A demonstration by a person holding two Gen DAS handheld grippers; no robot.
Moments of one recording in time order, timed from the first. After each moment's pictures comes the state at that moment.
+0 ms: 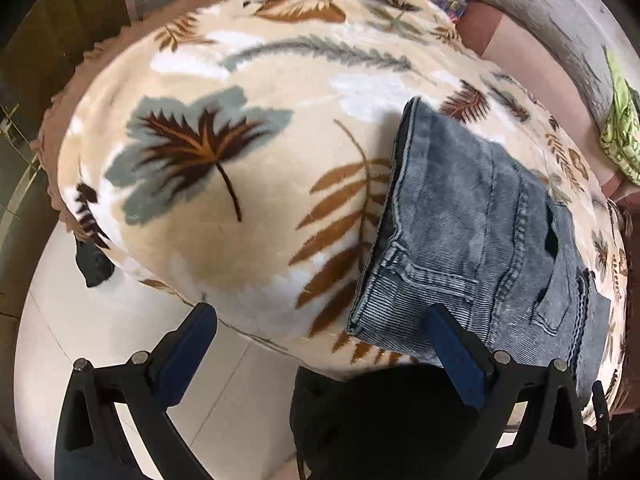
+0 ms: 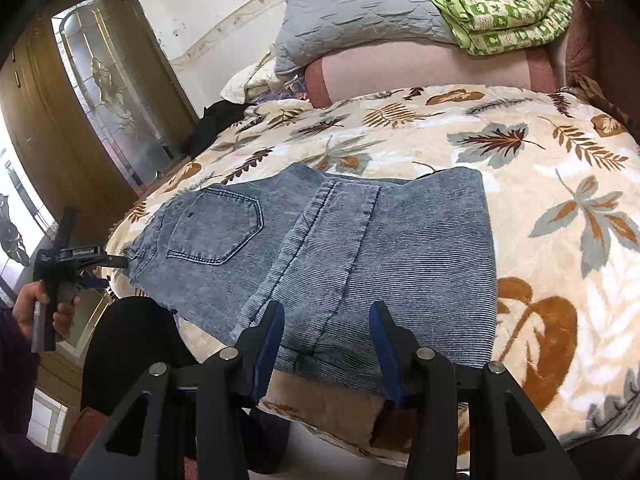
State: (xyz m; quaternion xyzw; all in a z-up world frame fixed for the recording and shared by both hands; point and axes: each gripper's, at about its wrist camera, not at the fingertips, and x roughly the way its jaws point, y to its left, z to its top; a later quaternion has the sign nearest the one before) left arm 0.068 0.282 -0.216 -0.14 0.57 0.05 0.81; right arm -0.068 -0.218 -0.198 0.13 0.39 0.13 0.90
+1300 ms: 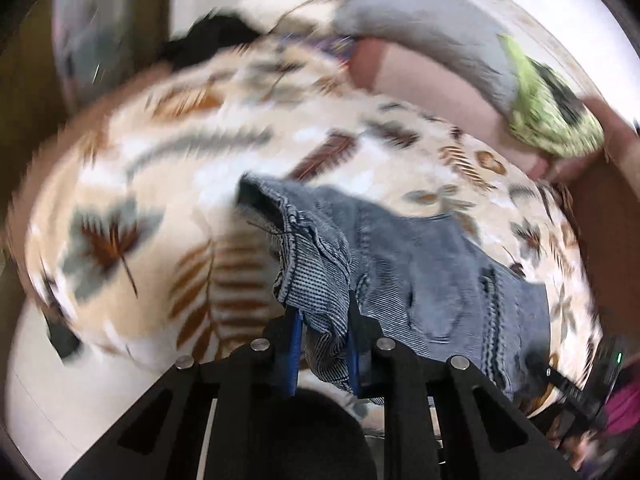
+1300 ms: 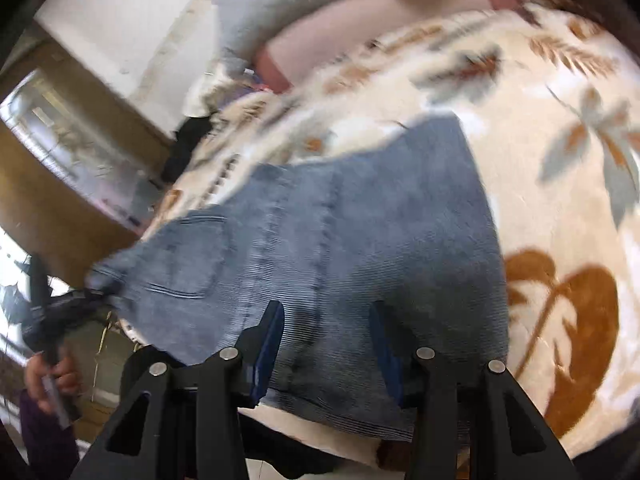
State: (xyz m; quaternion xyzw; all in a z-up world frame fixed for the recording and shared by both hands) left arm 0.055 0.157 -0.128 -0.06 0.45 -0.08 0.89; right arm -0.030 -0.256 -0.227 0.28 0.44 0.12 0.85
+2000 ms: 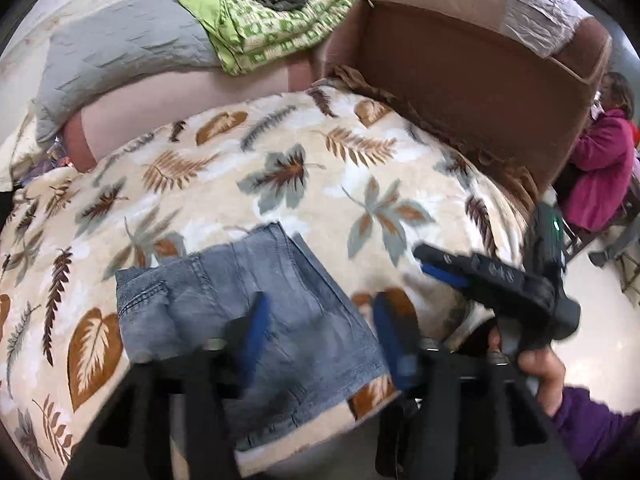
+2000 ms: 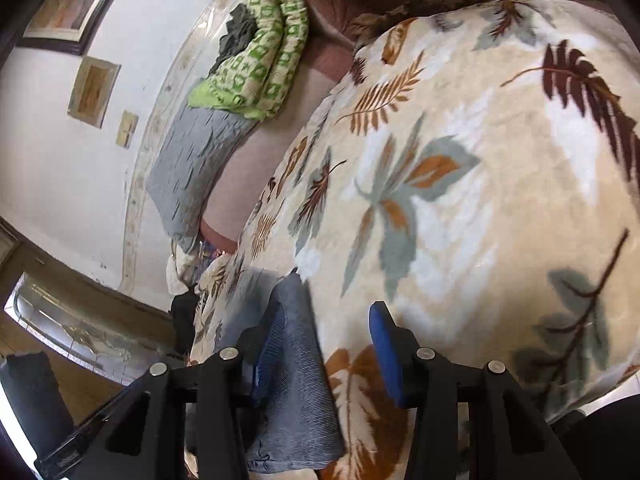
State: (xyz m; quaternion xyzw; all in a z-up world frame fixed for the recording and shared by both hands) left arm 0.003 -0.134 -0.092 0.15 0.41 -0.37 0.82; right arm -0.109 -0.405 -0.223 0.50 0.27 -0.03 0.82
